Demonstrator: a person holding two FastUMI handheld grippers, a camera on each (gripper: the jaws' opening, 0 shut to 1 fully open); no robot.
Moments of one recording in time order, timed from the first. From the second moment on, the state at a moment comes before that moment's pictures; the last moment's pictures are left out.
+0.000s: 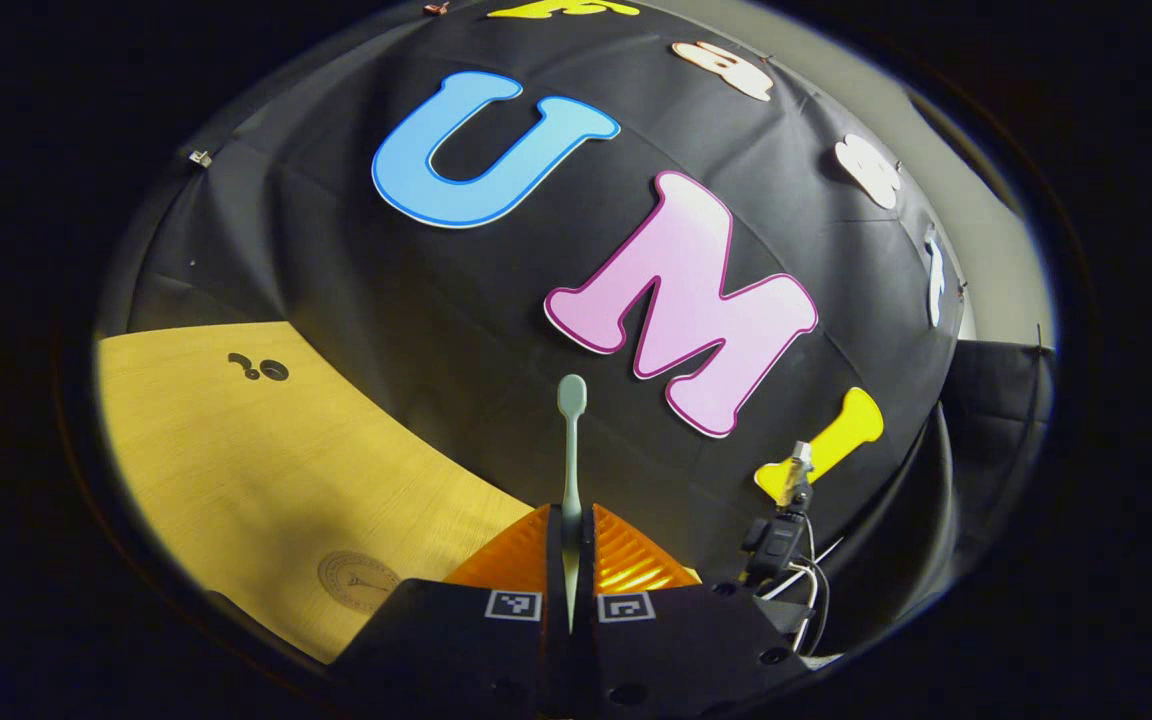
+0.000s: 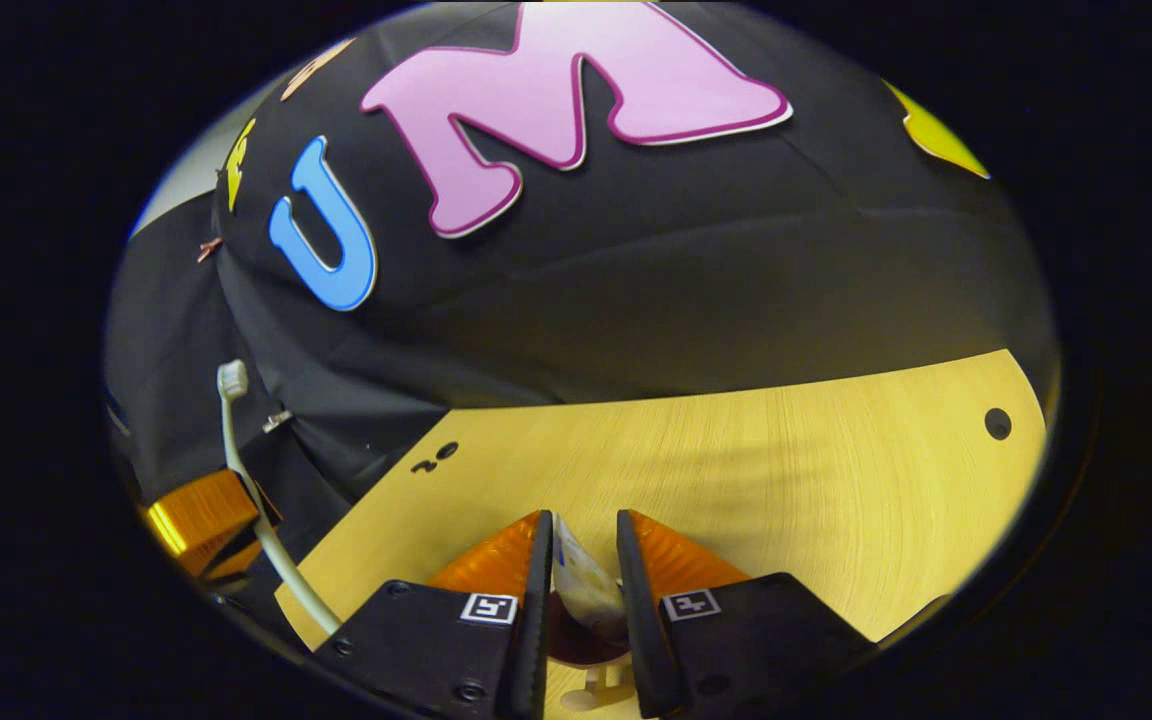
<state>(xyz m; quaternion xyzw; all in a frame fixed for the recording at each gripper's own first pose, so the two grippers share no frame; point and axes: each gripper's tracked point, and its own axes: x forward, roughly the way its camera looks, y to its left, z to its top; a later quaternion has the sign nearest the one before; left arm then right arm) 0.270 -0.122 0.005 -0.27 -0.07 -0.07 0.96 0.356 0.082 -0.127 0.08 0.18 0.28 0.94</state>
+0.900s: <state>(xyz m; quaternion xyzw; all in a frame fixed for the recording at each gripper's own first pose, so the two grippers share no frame) 0.345 -0.145 -0.077 -0.19 -0.10 0.04 0.98 0.259 -0.068 -0.048 0.22 0.12 0.25 0.93</state>
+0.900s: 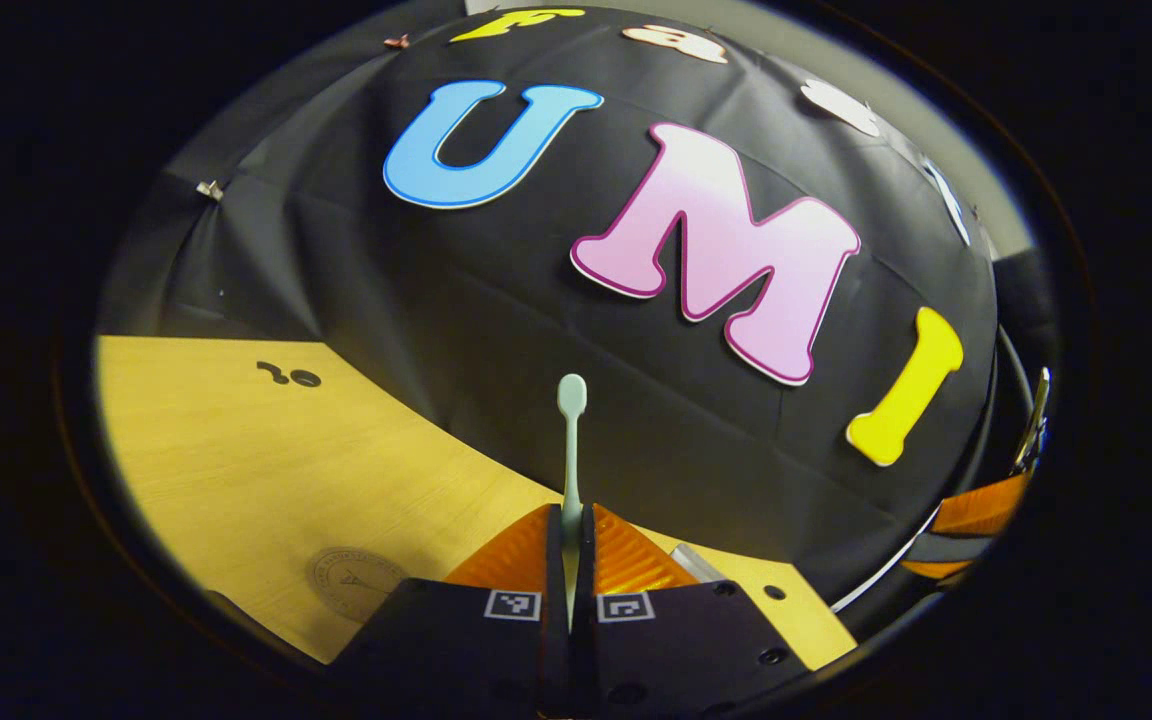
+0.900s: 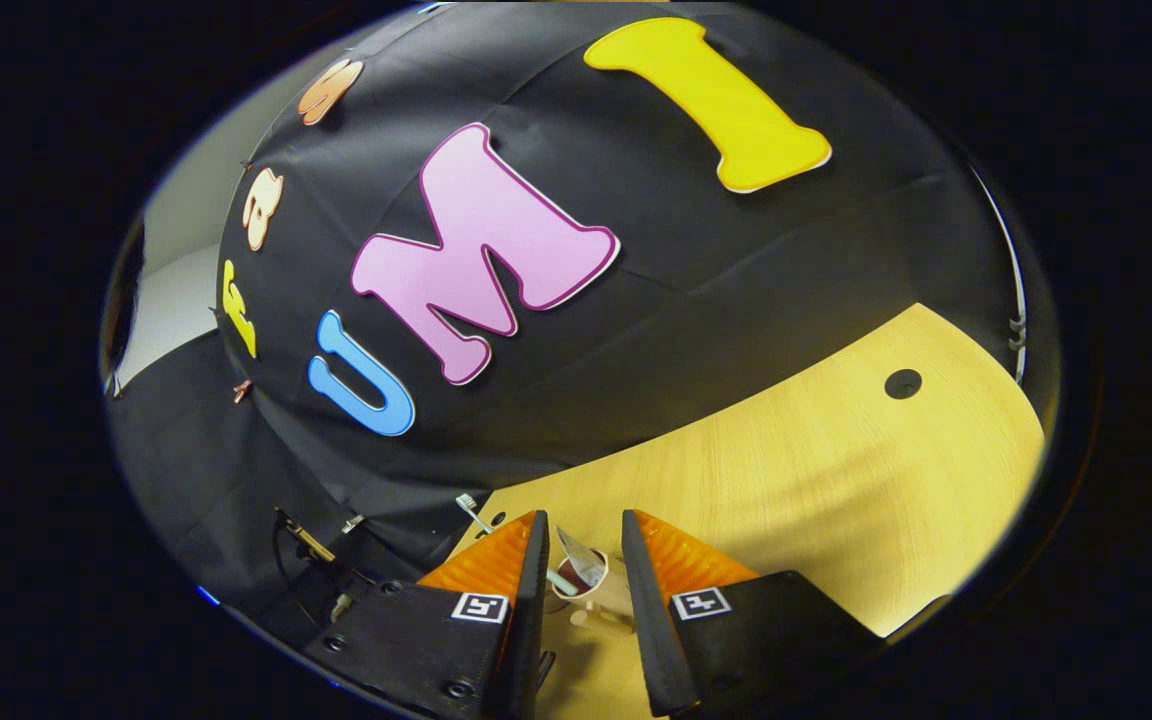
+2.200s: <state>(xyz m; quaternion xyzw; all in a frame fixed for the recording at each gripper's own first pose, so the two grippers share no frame) 0.206 -0.081 -0.105 -0.10 -0.05 0.06 0.99 0.233 -0.001 -0.152 0.00 0.31 0.22 0.92</state>
